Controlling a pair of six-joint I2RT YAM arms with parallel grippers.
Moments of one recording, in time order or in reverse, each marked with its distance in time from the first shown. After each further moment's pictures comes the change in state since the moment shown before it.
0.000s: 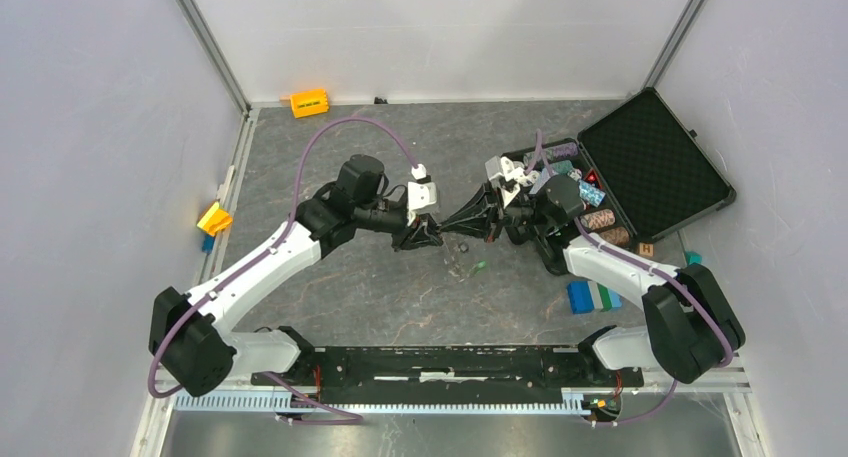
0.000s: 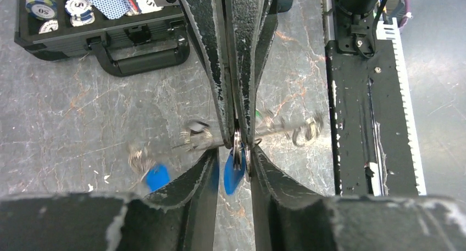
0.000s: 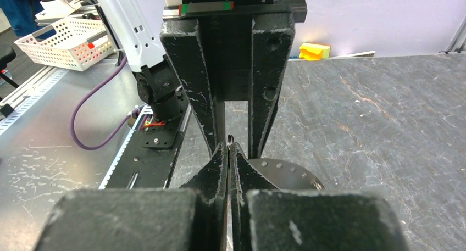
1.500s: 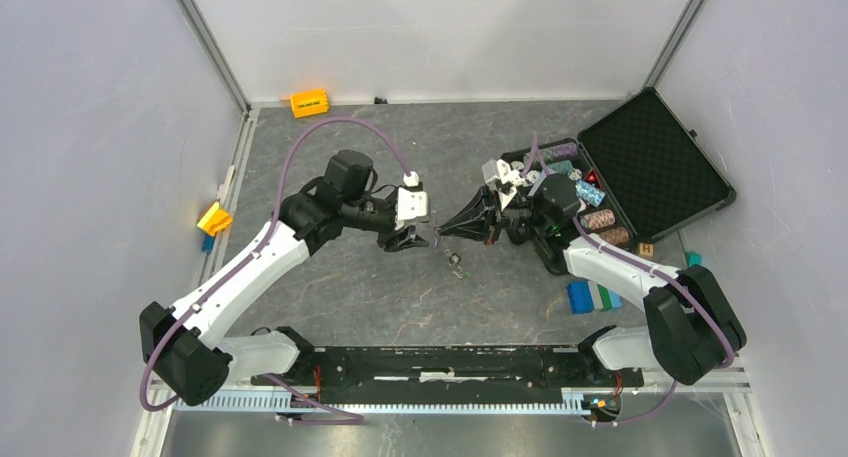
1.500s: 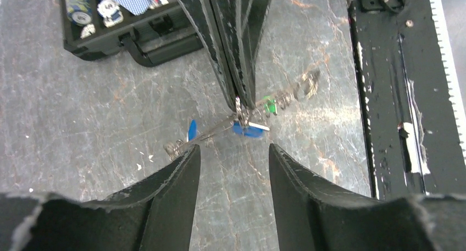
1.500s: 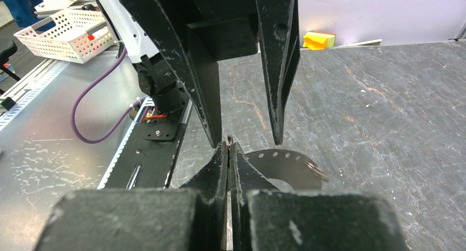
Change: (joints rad) left arm 0.028 -0.049 0.092 -0.226 -0.053 0.259; right arm 0.009 -0.007 0.000 -0.094 -0.004 -0.065
